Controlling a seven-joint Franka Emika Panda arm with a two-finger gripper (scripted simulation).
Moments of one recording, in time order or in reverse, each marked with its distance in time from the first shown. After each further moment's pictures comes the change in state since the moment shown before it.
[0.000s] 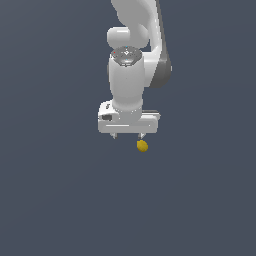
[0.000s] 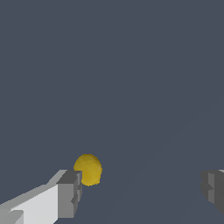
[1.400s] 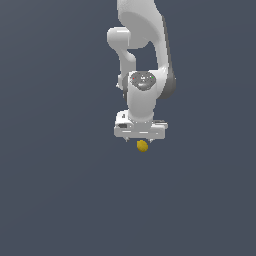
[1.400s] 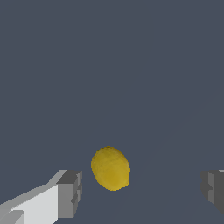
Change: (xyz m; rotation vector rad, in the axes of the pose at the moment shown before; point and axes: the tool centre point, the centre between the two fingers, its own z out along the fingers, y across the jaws) arm -0.034 -0.045 0.068 0.008 -0.040 0.072
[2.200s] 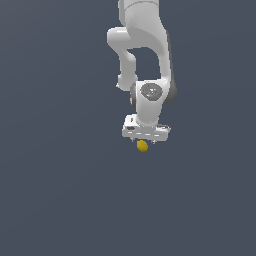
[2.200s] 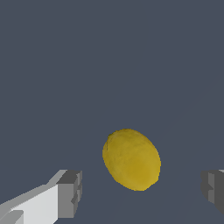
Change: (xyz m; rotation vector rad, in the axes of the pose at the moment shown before) arm -0.035 -0.023 0.053 -0.024 -0.025 0.046
